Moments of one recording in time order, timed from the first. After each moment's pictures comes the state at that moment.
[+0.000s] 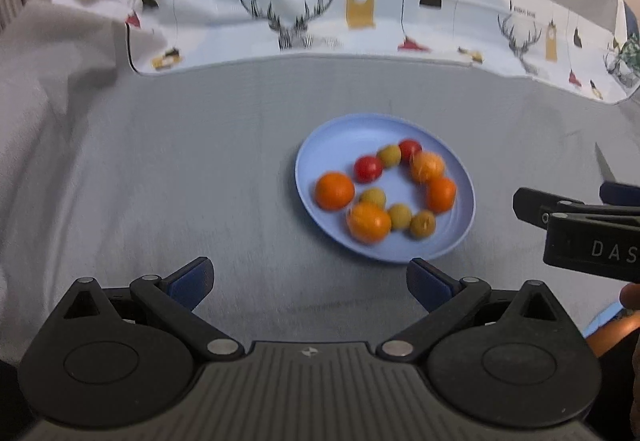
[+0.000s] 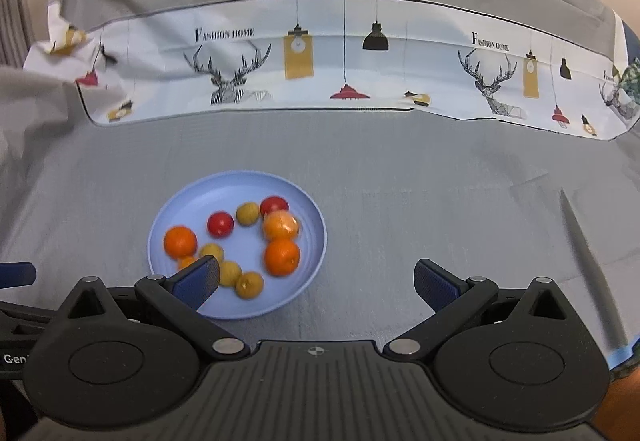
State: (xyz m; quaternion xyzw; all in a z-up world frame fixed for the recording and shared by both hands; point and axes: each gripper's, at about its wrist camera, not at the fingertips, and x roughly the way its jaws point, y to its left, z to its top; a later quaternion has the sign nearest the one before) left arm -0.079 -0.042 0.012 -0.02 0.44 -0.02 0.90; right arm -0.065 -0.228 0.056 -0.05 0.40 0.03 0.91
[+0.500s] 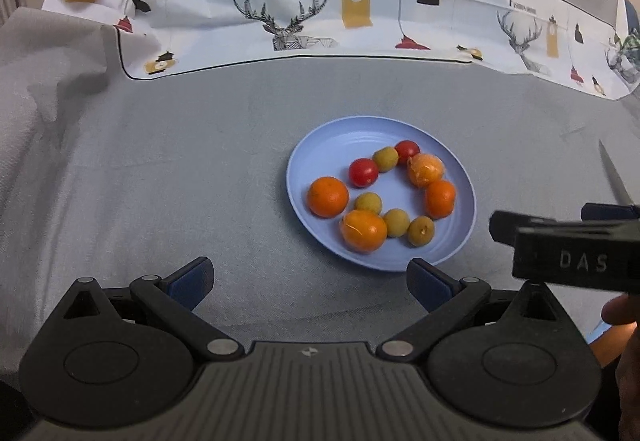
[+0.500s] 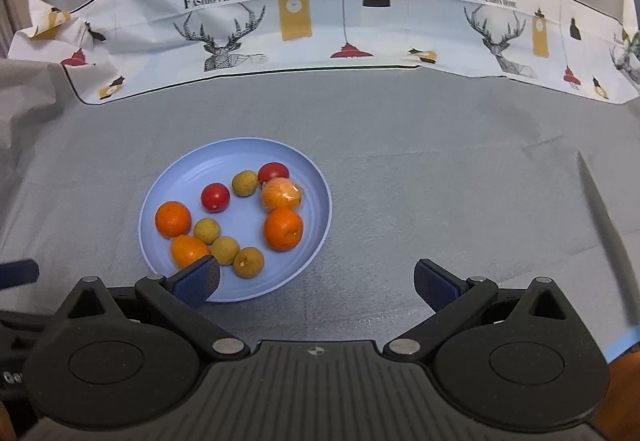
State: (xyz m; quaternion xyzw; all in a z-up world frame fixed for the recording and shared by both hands) left arm -0.070 -0.051 0.009 -0.01 0.44 -0.01 0.90; right arm -0.046 -0.233 0.034 -0.02 0.45 0.03 0.89
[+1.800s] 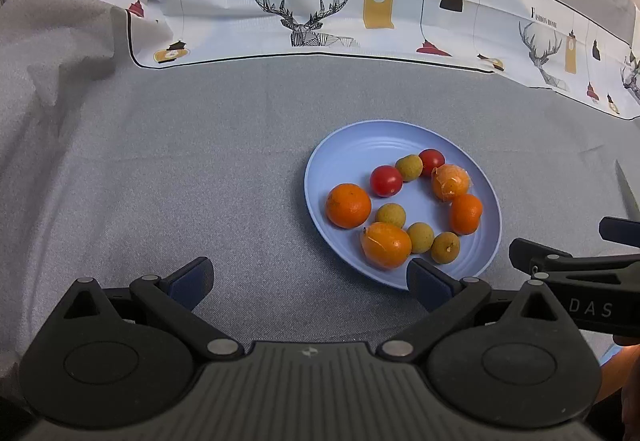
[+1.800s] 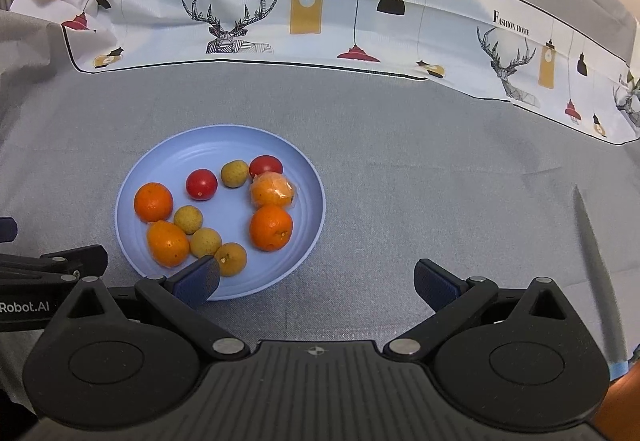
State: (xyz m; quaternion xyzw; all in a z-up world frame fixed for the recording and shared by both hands) left arm -0.051 -0.037 -0.007 -0.03 0.43 0.00 0.90; right arm -0.035 -0.221 0.018 -0.08 0.44 0.03 0.89
